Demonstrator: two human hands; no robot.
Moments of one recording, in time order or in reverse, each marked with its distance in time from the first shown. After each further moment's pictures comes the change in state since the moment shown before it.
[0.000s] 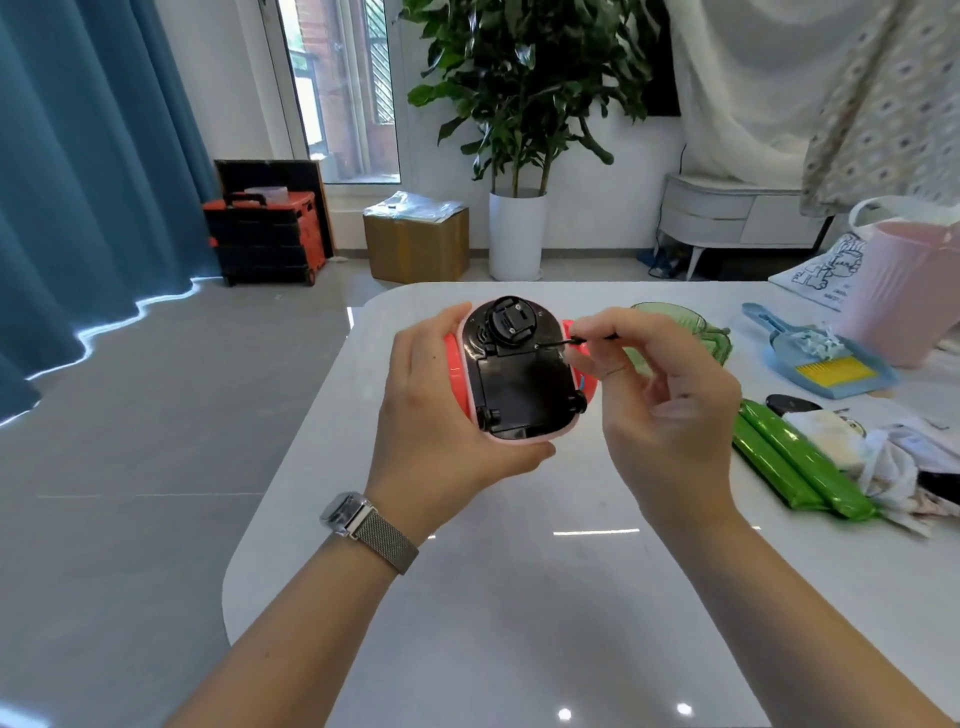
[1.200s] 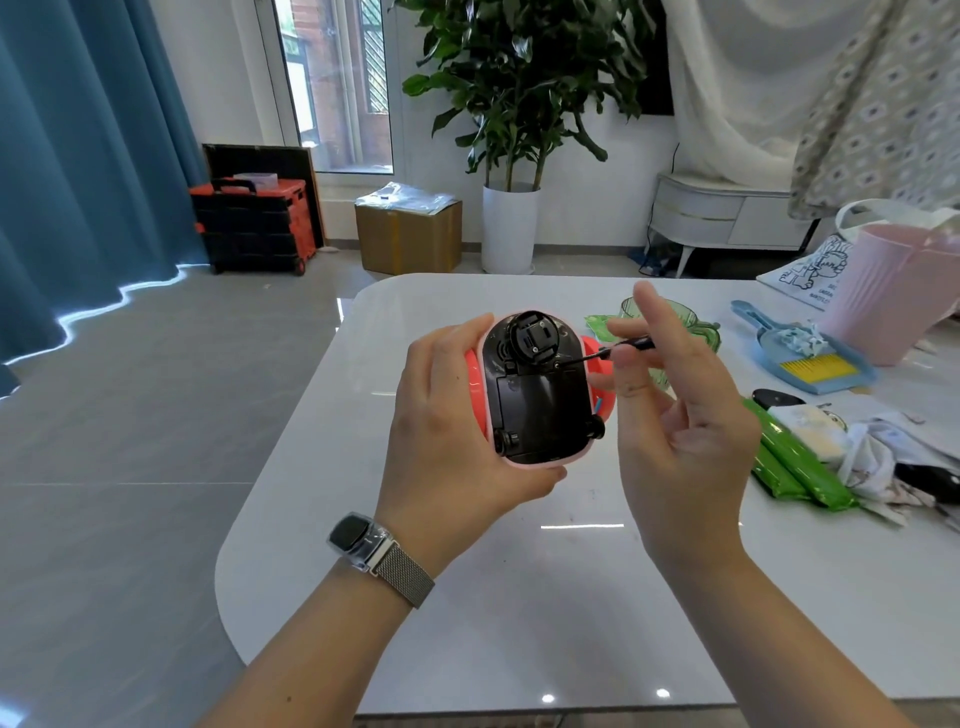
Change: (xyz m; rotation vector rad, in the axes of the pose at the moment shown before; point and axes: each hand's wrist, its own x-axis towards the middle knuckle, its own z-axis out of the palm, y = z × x) left_hand -0.023 0.010 0.007 0.061 -0.022 0.040; right_hand -0.022 -0.016 -0.009 -0.061 0.066 0.016
